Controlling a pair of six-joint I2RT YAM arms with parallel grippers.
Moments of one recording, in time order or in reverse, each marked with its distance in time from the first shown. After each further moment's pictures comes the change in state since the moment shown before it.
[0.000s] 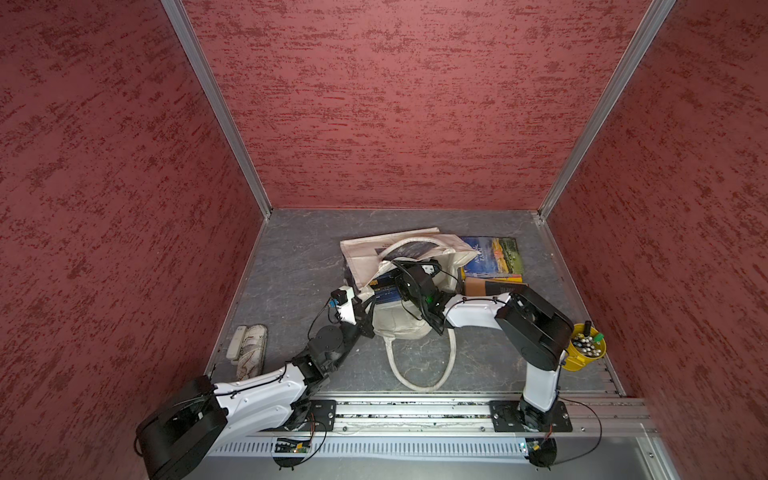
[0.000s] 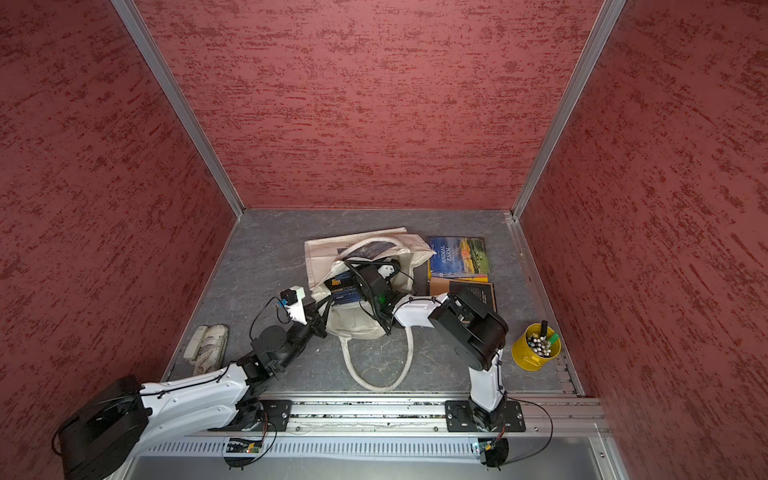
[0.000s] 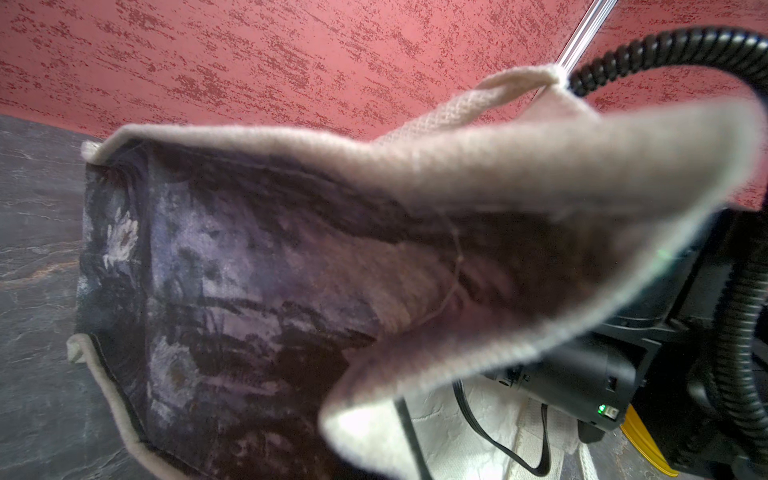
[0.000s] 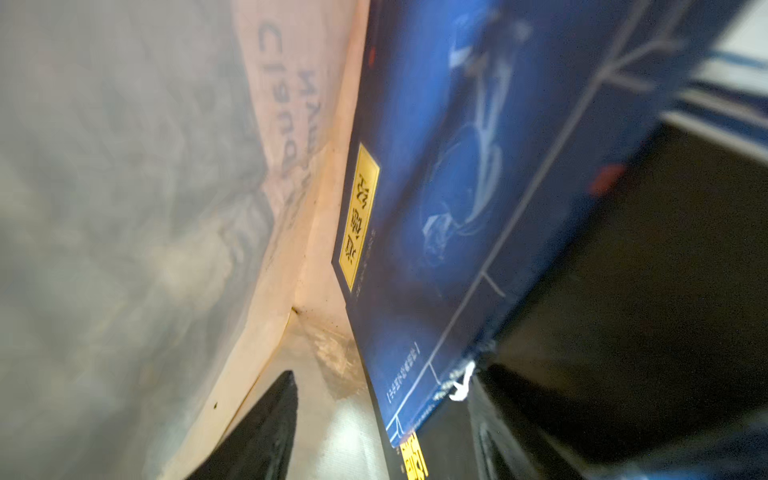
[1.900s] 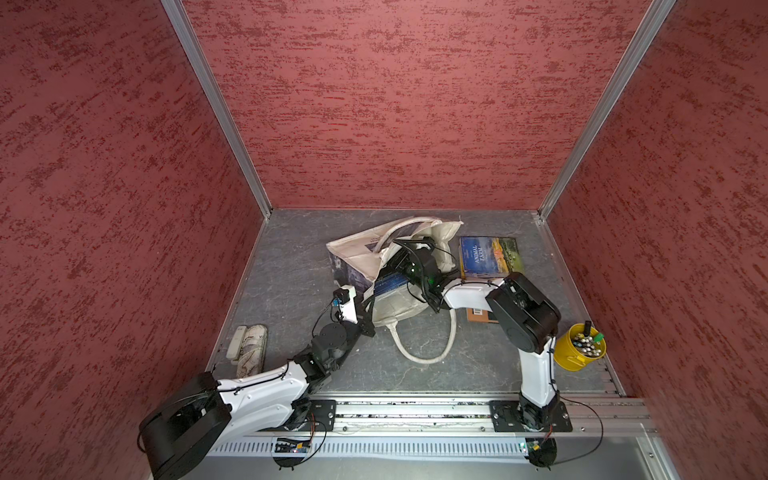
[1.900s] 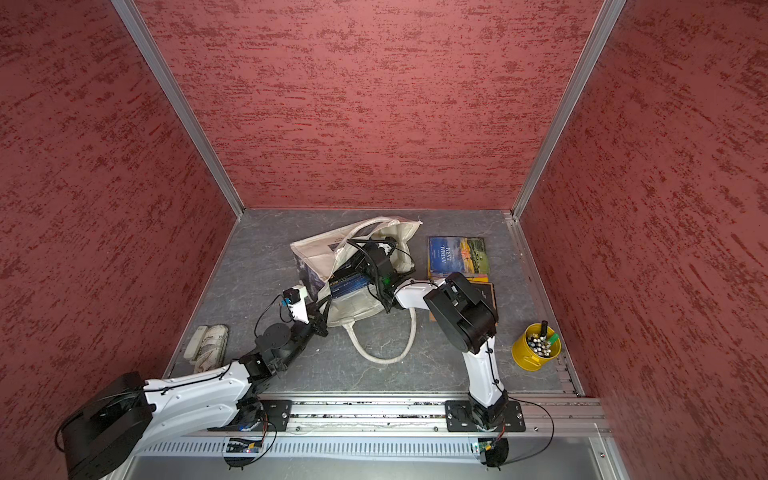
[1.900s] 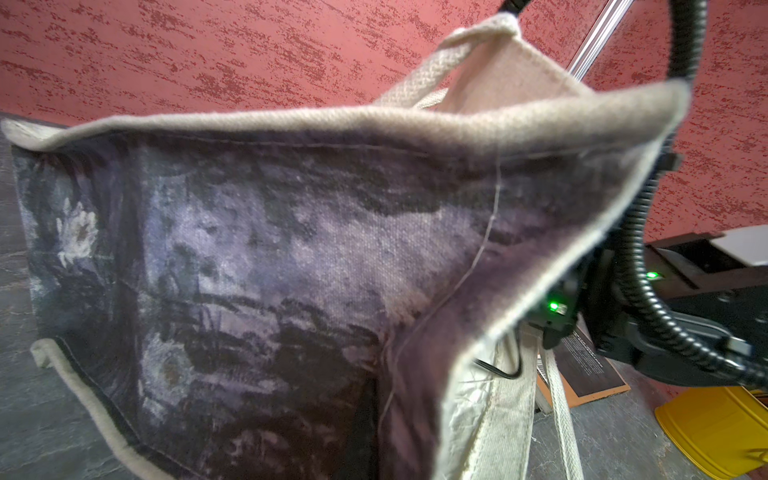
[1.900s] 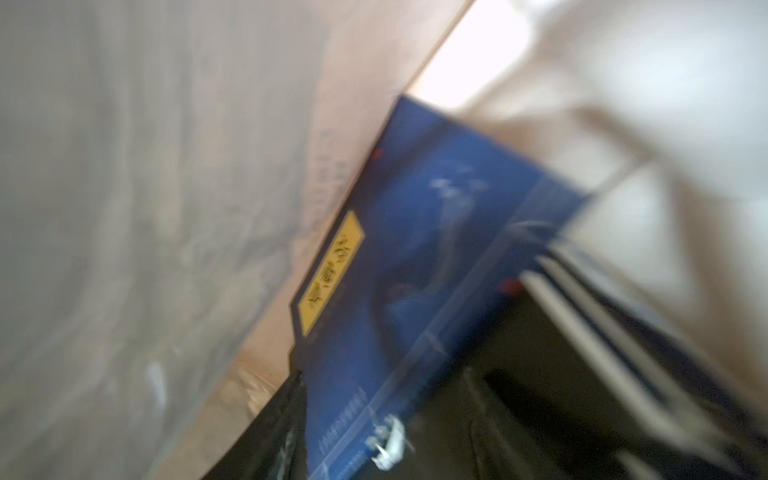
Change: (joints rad) left arm -0.001 0.029 0.017 -0.035 -0.034 0.027; right arm -0.145 0.090 0.103 0.027 -0.185 -0.475
